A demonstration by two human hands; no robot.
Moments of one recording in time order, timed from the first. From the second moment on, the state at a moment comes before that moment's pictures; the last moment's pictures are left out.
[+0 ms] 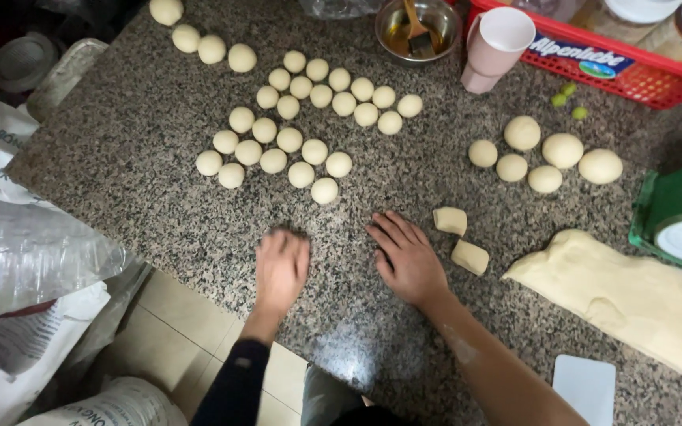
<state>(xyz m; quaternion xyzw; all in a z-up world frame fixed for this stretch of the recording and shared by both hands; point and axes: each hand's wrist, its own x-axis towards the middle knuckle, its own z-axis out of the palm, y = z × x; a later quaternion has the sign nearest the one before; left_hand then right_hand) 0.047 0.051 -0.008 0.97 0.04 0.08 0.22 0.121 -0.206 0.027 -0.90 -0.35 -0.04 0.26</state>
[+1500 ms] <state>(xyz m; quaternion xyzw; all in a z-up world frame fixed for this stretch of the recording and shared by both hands) 0.056 0.020 0.002 0.95 0.12 0.19 0.22 0.120 -0.206 0.025 -0.91 -0.35 -0.03 0.23</state>
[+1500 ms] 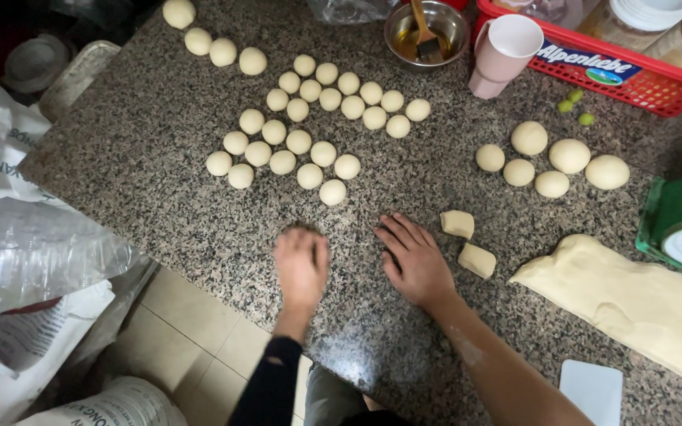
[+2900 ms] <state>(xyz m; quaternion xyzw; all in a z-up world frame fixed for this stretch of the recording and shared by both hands) 0.038 0.013 -0.027 0.94 0.12 0.19 0.27 0.119 -0.205 0.030 -0.91 -0.35 -0.02 0.23</state>
